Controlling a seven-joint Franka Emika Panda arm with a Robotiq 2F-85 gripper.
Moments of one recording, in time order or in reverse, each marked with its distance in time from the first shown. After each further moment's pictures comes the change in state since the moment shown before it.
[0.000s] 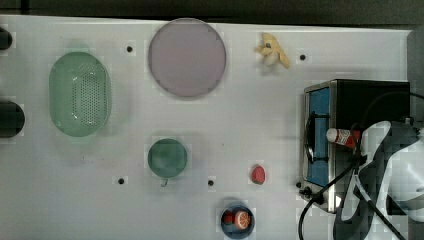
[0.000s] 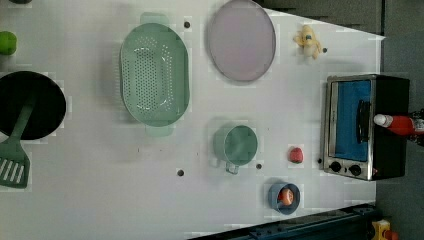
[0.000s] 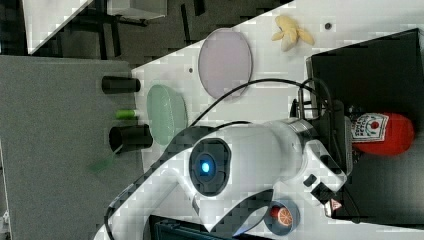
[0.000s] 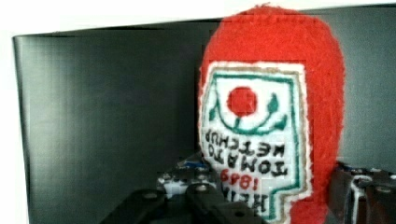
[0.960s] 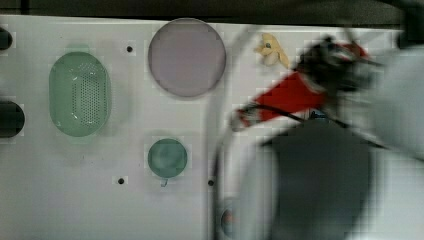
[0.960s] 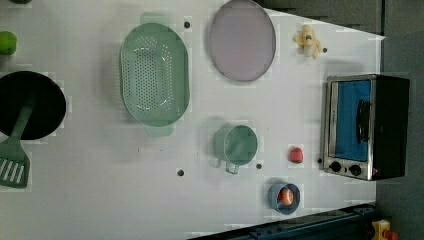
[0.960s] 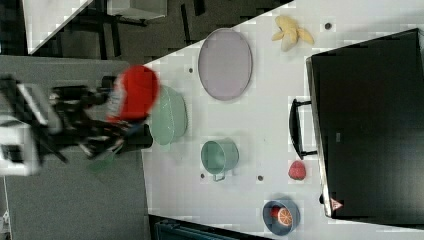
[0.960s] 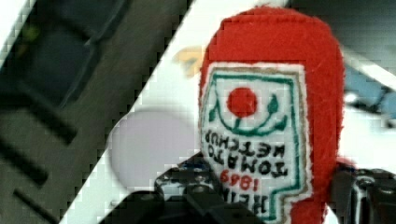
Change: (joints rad) arm 0.185 -0.398 0.354 0.320 -0.093 -0.516 -0.111
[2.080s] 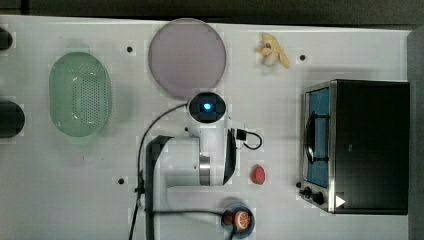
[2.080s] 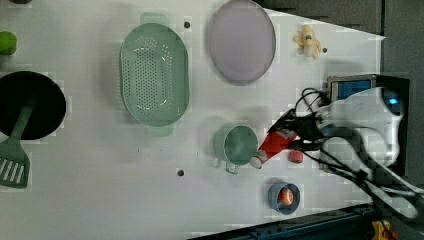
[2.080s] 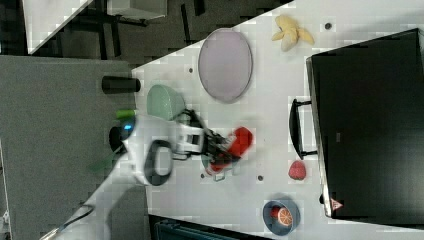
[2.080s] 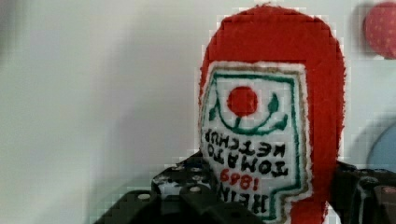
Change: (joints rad) arm 0.072 0.319 0.195 -0.749 -0.036 0.557 0.194
